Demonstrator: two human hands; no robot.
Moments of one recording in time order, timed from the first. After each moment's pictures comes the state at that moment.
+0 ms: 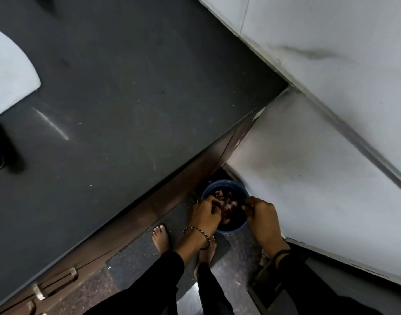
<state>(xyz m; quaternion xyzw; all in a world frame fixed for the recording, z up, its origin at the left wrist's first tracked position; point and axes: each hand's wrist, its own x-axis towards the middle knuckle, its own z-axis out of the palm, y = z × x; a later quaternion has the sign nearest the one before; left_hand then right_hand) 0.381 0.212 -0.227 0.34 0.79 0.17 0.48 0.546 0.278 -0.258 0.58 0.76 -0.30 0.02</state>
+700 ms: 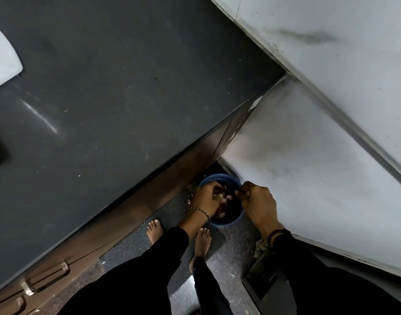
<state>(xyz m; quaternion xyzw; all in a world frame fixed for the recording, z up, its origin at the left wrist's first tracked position) 0.384 0.239 -0.250 0.38 0.77 0.17 0.48 0.536 0.296 -0.247 0.59 0.75 -0.27 0.07</state>
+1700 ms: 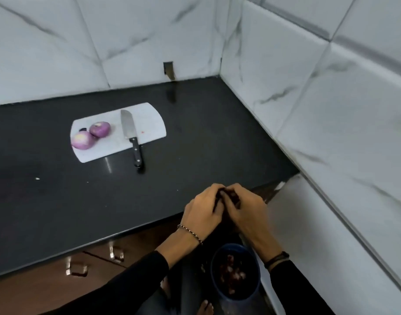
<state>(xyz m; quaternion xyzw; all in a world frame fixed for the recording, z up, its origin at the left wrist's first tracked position) 0.317 0.154 -0.031 0.46 0.80 0.34 0.17 0.421 0.255 -0.039 0.30 0.89 -0.23 -0.25</state>
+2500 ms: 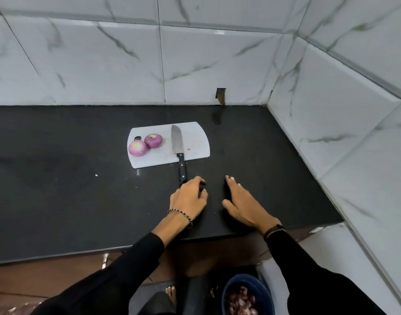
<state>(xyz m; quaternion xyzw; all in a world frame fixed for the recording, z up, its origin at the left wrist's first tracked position) 0.193 0.111 0.000 0.26 0.91 0.29 0.11 0.288 0.285 -0.030 0.16 0.95 -0.25 0.07</state>
